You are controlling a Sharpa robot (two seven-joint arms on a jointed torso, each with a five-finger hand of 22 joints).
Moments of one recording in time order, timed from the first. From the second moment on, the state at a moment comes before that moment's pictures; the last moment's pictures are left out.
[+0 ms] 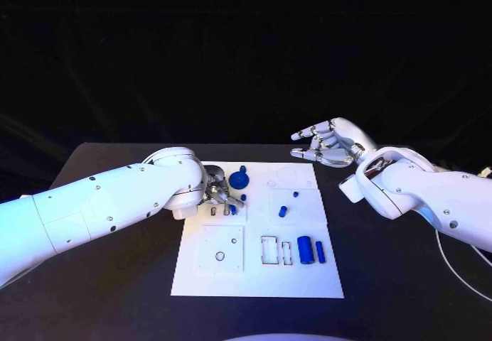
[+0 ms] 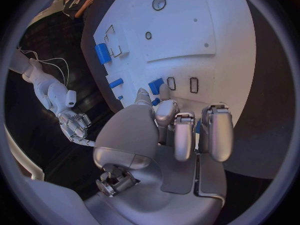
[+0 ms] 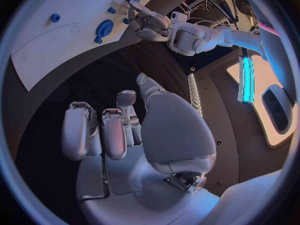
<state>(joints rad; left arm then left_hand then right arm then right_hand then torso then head) 1.27 -0.56 -0.03 1.37 -1.07 0.19 -0.65 1.23 0.10 -0.24 0.29 0.10 0.93 0.05 0.65 0.51 1.31 -0.02 1.21 1.13 1.47 -0.07 1.57 1.31 0.05 1.46 0.04 1.48 1.31 1.11 -0.96 0.14 1.61 -0.95 -0.46 0.12 1.33 -0.12 0.17 0.14 0.19 0.97 0.14 0.07 0.07 1.24 0.05 0.87 1.03 1.47 -0.03 1.43 1.31 0.07 1.41 0.08 1.37 1.18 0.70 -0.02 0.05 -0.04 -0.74</state>
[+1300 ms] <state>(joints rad) 1.28 -0.53 -0.02 1.34 -1.07 0.22 -0.65 1.47 0.07 0.04 0.30 0.27 0.87 0.04 0.64 0.56 1.31 -0.03 1.19 1.12 1.46 -0.09 1.57 1.31 0.05 1.47 0.02 1.48 1.31 1.11 -0.96 0.14 1.60 -0.95 -0.43 0.12 1.33 -0.12 0.17 0.14 0.19 0.97 0.14 0.07 0.07 1.24 0.05 0.87 1.03 1.47 -0.03 1.43 1.31 0.07 1.41 0.08 1.37 1.17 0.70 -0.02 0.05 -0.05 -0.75</state>
